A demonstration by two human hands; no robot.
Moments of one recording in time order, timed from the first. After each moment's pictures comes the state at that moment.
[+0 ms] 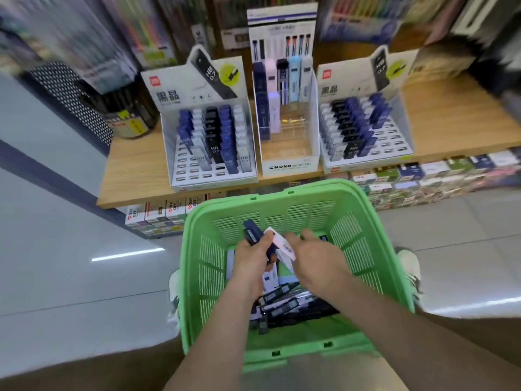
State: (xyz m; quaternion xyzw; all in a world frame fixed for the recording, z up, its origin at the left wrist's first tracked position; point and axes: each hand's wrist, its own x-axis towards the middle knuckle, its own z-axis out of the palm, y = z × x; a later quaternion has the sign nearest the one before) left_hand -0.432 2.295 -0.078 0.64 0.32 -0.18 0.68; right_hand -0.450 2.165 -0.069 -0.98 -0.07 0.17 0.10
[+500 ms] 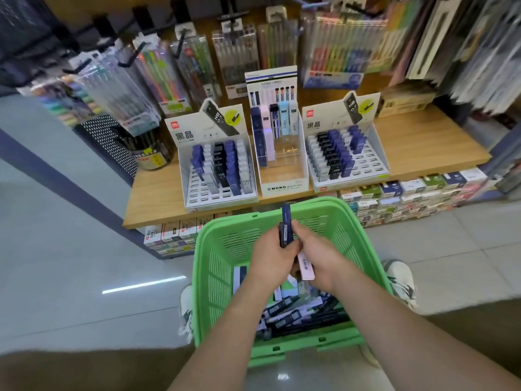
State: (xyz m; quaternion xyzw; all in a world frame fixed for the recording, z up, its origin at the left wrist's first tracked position) left_hand -0.450 2.268 0.011 0.88 0.00 -0.12 0.46; right_hand -0.456 2.166 0.014 -0.49 0.27 0.25 0.79
